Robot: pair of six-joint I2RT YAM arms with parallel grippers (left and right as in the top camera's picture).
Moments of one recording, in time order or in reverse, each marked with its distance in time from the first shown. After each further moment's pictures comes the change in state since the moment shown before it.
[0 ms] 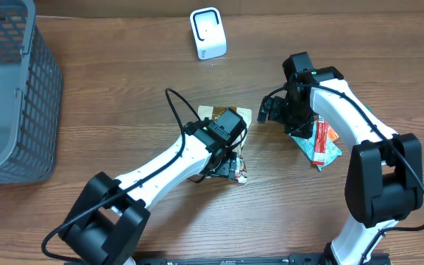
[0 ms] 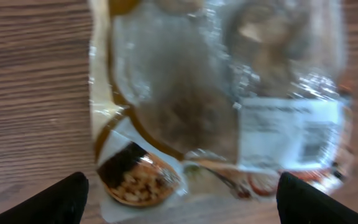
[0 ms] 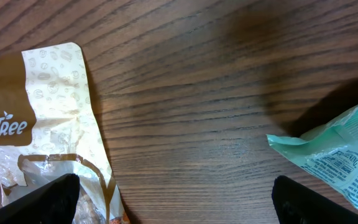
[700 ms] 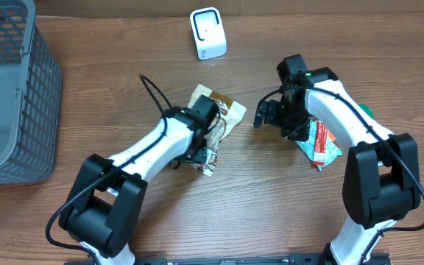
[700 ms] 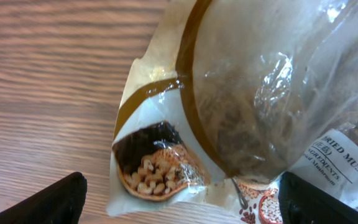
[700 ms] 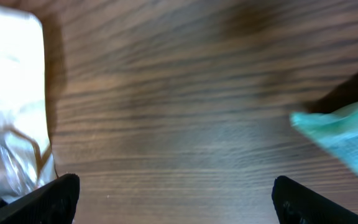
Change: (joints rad) left arm 0.203 0.072 0.010 -0.029 -0.195 0.111; right arm 0.049 0.000 0.000 -0.032 -0.003 0.000
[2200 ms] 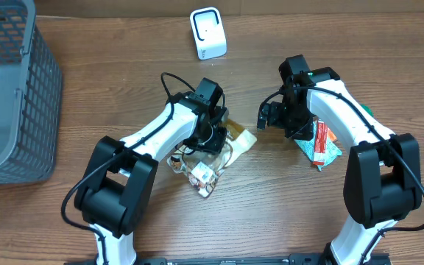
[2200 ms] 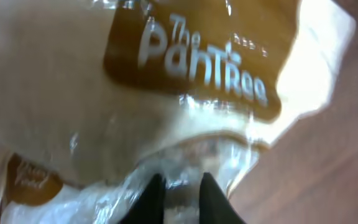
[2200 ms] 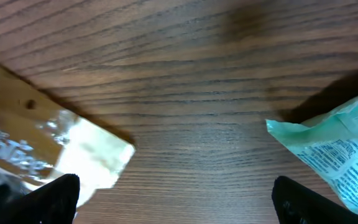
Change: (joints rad) left arm 0.007 0.129 0.144 0.089 0.547 0.322; right arm -0.027 0.000 0.000 -0.018 0.022 -0.104
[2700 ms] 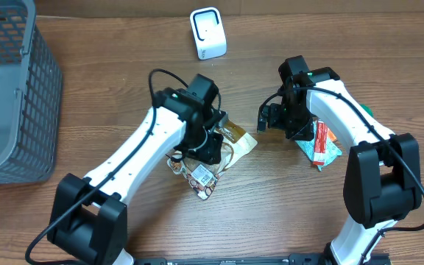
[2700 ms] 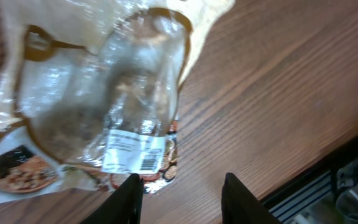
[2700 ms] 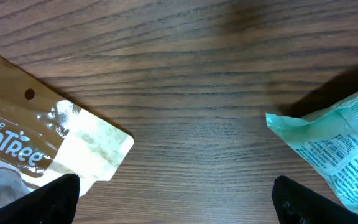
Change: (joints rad) left arm -0.035 -0.217 0.037 -0.301 0.024 0.055; right arm 0.000 0.000 0.000 -0.019 0.000 -0.026
